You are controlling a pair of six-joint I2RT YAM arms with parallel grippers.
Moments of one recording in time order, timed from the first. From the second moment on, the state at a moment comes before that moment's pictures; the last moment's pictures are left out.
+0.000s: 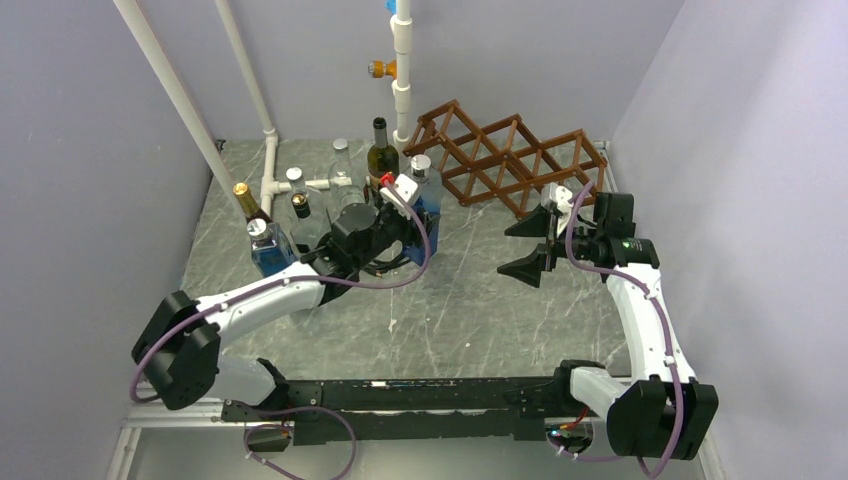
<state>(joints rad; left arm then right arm) -0.79 1.32 0.85 0.45 -0.04 -0.02 -0.08 1.06 0.93 -0.70 -1.32 -0.70</state>
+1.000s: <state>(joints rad) -0.68 1.68 1.04 0.65 -0.16 0.03 -0.08 1.06 0.92 -0.64 -1.28 -0.65</state>
